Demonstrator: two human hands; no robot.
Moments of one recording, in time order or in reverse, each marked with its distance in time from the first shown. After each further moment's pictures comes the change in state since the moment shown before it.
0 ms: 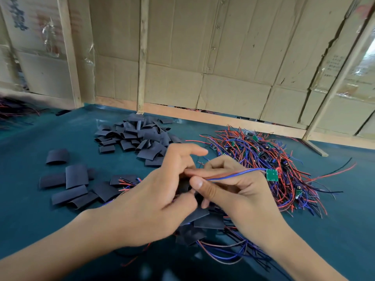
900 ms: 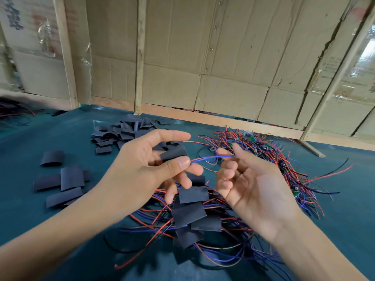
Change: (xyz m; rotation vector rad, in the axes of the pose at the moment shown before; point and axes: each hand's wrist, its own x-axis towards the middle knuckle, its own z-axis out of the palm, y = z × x) left_hand 0.007 0.002 -0.025 -0.135 0.065 -0.005; right_hand 0.018 -0.004 -0.022 0.798 0.253 0.510
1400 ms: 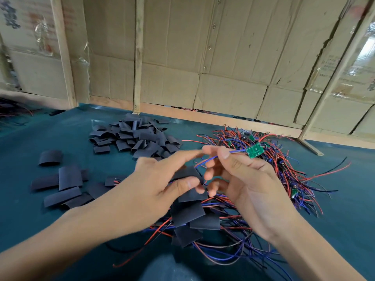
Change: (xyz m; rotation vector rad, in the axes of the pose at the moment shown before) left_hand -0.005 -0.017 -0.002 0.907 -0.255 0.195; right_hand -0.002 0.007 -0.005 -0.356 -0.267 -0.282
